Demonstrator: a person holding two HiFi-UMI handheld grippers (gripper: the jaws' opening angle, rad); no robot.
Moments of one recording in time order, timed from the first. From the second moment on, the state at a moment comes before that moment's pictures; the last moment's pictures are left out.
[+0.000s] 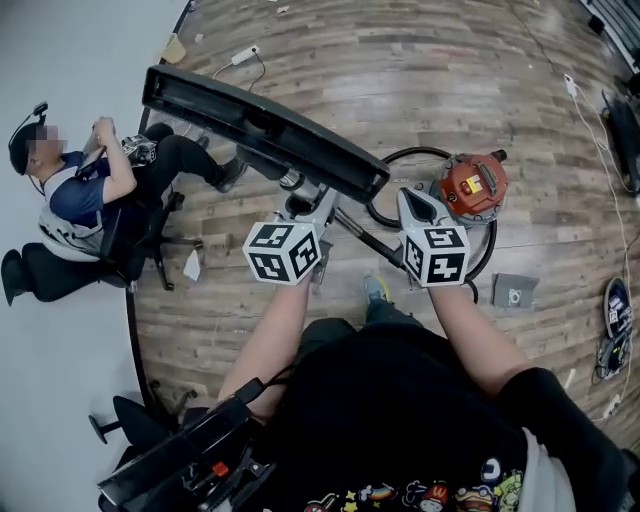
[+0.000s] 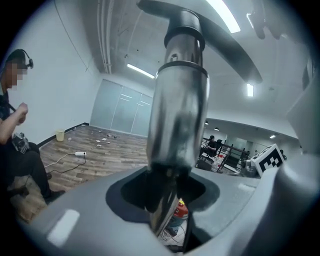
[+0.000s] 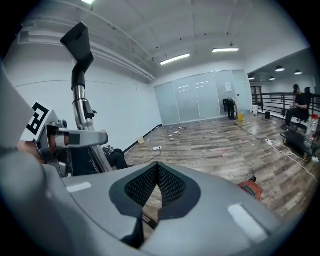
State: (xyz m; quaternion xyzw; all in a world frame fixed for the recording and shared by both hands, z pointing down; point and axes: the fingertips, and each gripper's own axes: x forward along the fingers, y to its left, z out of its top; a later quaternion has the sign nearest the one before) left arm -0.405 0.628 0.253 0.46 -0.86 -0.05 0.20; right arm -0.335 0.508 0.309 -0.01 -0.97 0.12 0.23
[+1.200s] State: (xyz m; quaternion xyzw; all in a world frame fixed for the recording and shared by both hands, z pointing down) left arm -0.784 0.567 0.265 0.71 -0.67 0.01 0.22; right arm -0.610 0.511 0.340 0.32 -0.91 0.20 0.19
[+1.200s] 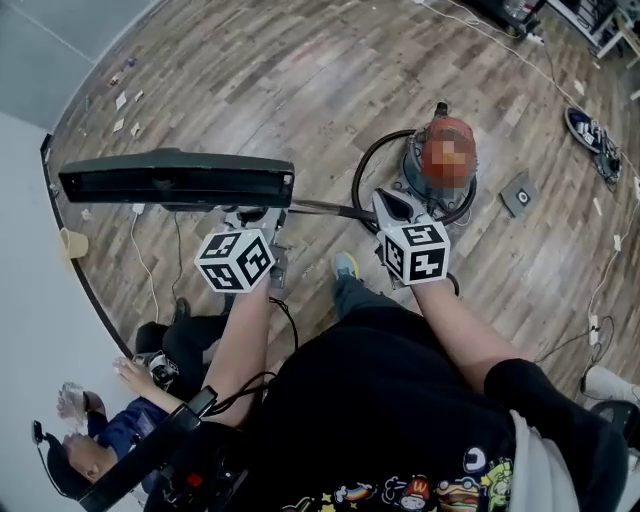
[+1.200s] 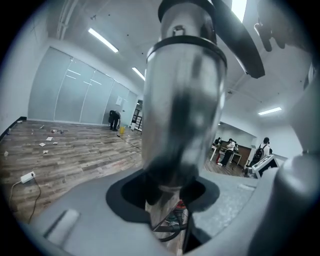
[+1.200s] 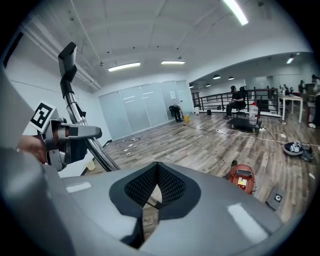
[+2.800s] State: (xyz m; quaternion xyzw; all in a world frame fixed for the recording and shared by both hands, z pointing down) left arm -0.929 0.007 0.300 0.95 -0.17 0.19 0.18; right arm -0.753 0.127 0.351 0.74 -0.60 0.29 0.07
